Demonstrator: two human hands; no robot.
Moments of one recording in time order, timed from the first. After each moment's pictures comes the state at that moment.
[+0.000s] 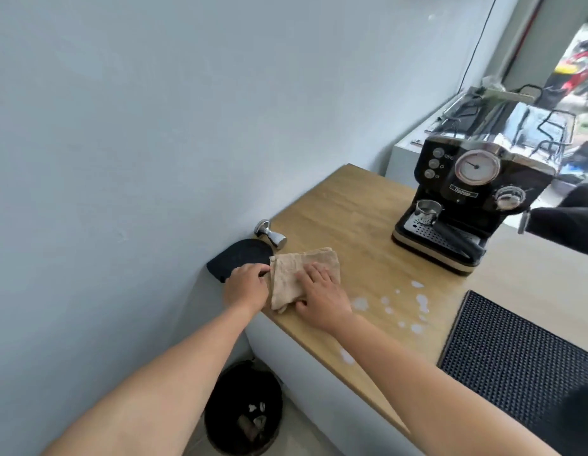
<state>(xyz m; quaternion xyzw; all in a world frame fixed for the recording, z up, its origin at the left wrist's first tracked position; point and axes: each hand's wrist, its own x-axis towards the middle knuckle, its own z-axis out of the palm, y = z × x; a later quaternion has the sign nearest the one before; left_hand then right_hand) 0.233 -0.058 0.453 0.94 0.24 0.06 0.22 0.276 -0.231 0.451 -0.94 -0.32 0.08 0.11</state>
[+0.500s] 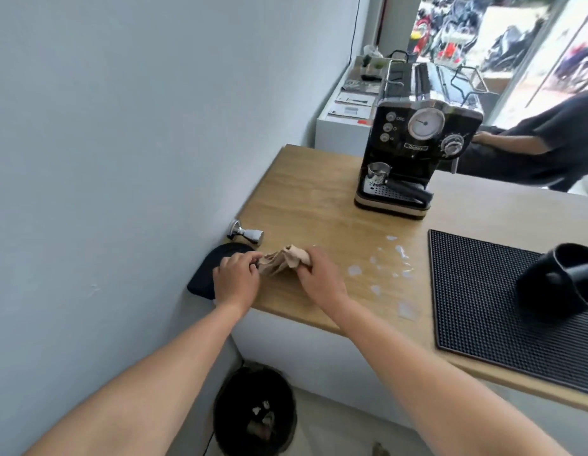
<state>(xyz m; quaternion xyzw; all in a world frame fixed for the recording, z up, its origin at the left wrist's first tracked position) 0.260 -0.007 0.447 0.97 0.05 0.09 0.22 0.243 -0.185 0.478 -0.91 -0.02 -0.02 0.40</state>
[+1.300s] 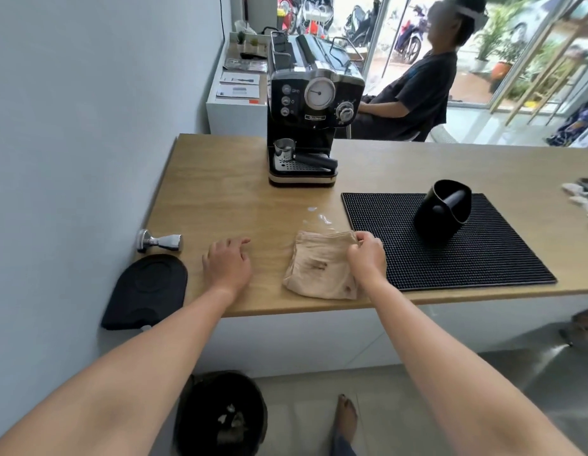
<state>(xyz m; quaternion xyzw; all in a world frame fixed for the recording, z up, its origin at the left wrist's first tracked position) 0.293 -0.096 0.432 0.96 -0.11 0.01 0.25 0.185 -0.331 0.473 -0.84 0.42 -0.12 0.33</state>
